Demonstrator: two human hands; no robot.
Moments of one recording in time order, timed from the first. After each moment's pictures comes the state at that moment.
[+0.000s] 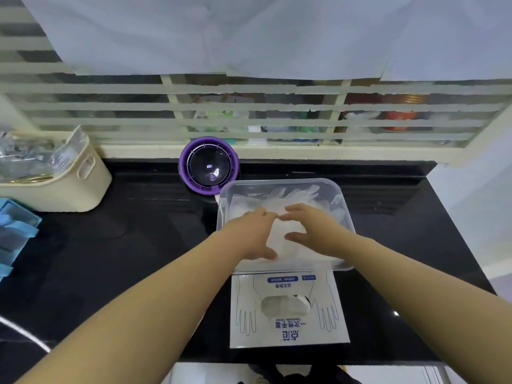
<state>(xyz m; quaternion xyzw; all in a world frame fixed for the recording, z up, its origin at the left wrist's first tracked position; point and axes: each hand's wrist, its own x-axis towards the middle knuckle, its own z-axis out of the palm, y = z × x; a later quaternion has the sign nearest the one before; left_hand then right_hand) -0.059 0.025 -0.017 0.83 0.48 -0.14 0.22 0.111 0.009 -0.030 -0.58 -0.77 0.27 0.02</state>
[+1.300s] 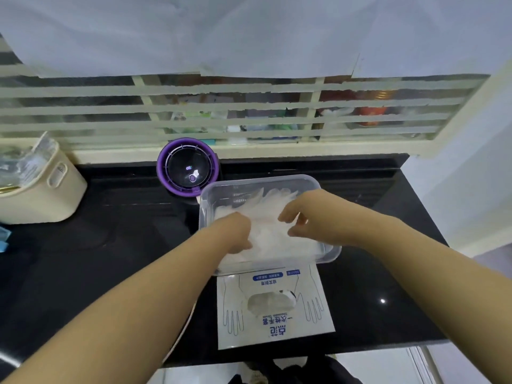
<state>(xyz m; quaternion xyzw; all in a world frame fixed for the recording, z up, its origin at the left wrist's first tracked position) -0.050 0.034 -0.020 0.81 0.50 -0.23 0.20 0.114 -0.018 0.062 -0.60 -0.76 0.26 -0.05</state>
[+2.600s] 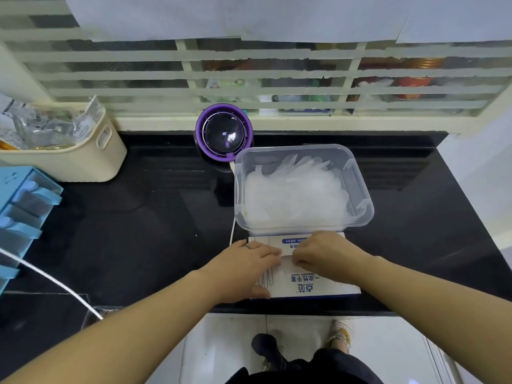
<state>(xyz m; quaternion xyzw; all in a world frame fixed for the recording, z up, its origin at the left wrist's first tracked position) -0.123 -0.079 -0.058 0.92 0.33 -0.15 0.18 0.093 -0.079 -0.067 -0.39 -0.91 0.12 -0.09</state>
